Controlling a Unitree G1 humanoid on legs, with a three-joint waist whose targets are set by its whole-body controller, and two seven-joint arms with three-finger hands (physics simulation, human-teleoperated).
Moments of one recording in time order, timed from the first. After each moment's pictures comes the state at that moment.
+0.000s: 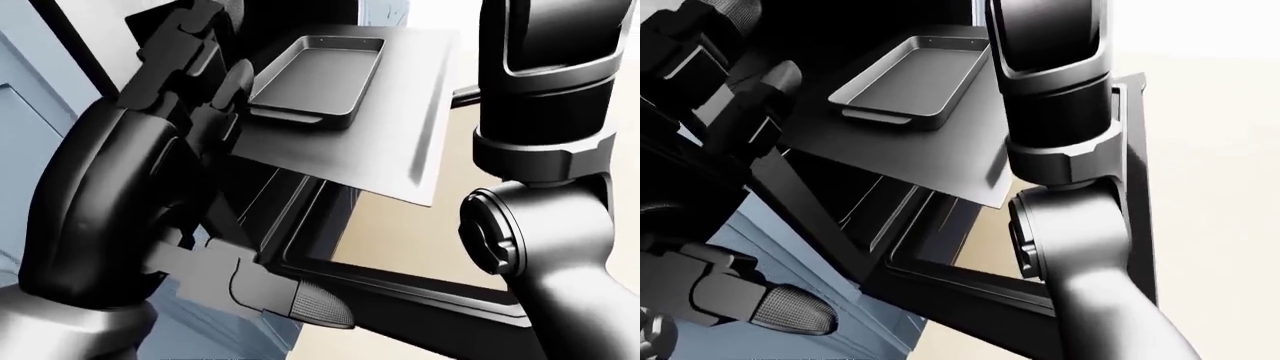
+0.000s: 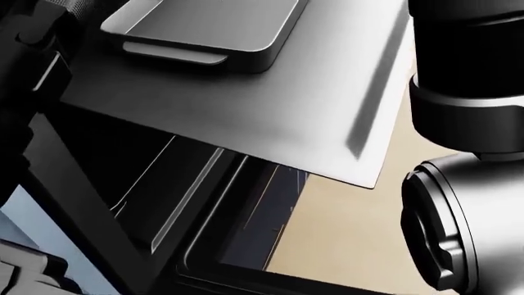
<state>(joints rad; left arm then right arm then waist) -0.91 0.72 0.26 -1.05 -1.97 1.19 1.32 -1.58 -0.22 -0.03 0.32 -0.27 0.53 0.42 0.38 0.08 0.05</state>
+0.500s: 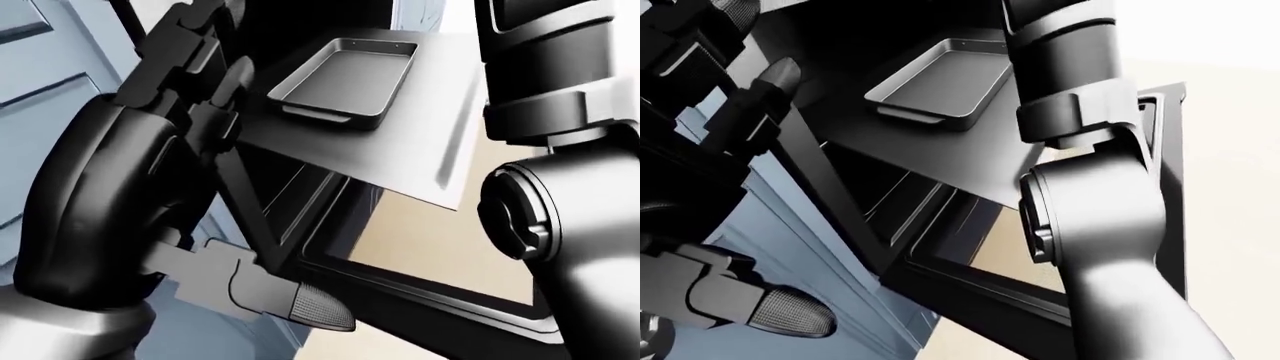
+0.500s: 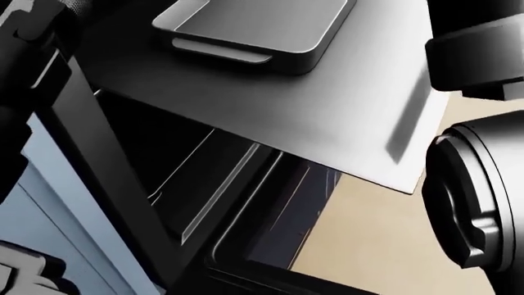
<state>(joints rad) -0.92 0.73 0.26 -1.05 -1.97 1.19 1.30 -1.71 -0.27 -0.02 0.77 -0.38 0.41 0.44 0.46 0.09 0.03</state>
